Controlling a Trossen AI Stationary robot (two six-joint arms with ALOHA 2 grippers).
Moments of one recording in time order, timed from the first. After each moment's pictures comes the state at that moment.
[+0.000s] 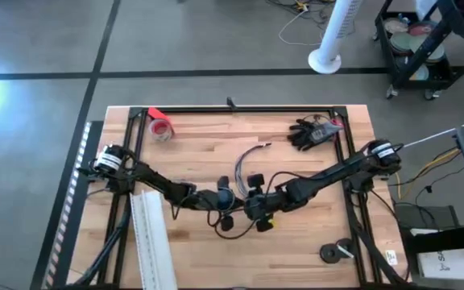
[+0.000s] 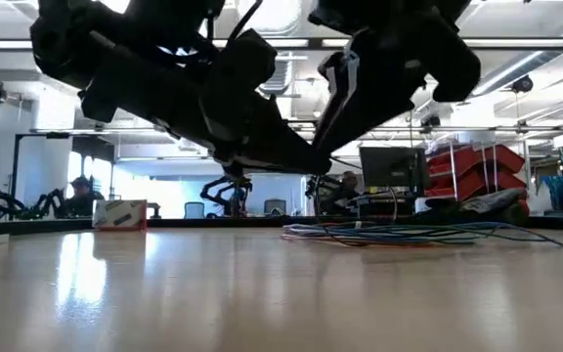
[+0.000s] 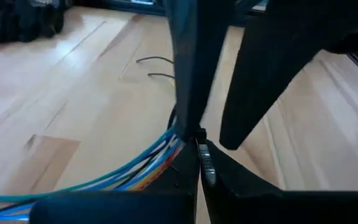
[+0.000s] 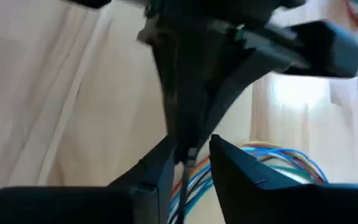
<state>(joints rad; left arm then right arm) -0.27 1.87 0.80 0.70 -0.32 -0.25 0.32 1.82 1.16 -0.36 0.31 -0.09</state>
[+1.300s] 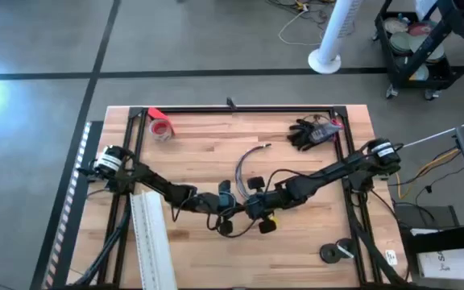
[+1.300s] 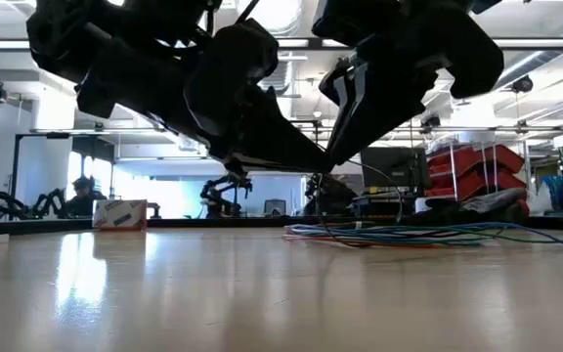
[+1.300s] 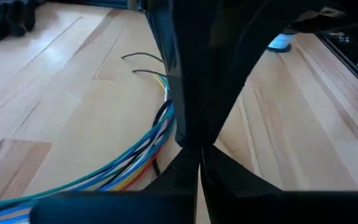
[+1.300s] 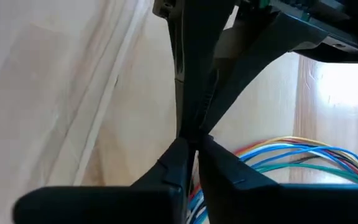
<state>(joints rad) -0.29 1.87 0.83 0.67 -0.27 -0.23 0.29 1.82 1.13 -0.32 0.15 -0.07</state>
